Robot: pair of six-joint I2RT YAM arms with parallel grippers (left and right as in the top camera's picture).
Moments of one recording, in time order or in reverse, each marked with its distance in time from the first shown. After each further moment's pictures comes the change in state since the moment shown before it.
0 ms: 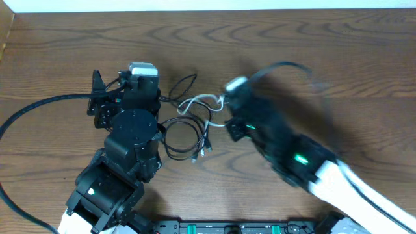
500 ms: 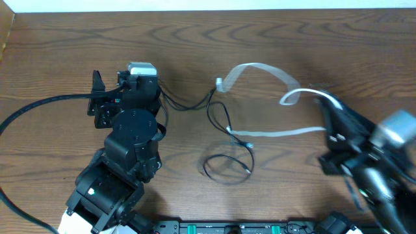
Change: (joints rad) left arm 0.000 0.000 0.000 0.000 0.002 -0.026; right arm -0.056 -0.578 0.126 -0.035 0.020 -0.098
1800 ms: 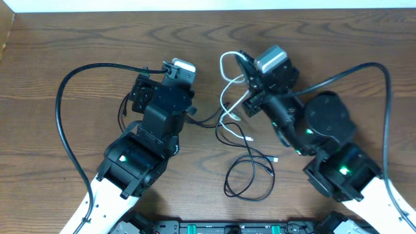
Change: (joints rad) left arm 0.000 0.173 0.000 -0.079 0.288 -0.086; right arm -0.005 0.506 0.045 0.277 -0.084 -0.135
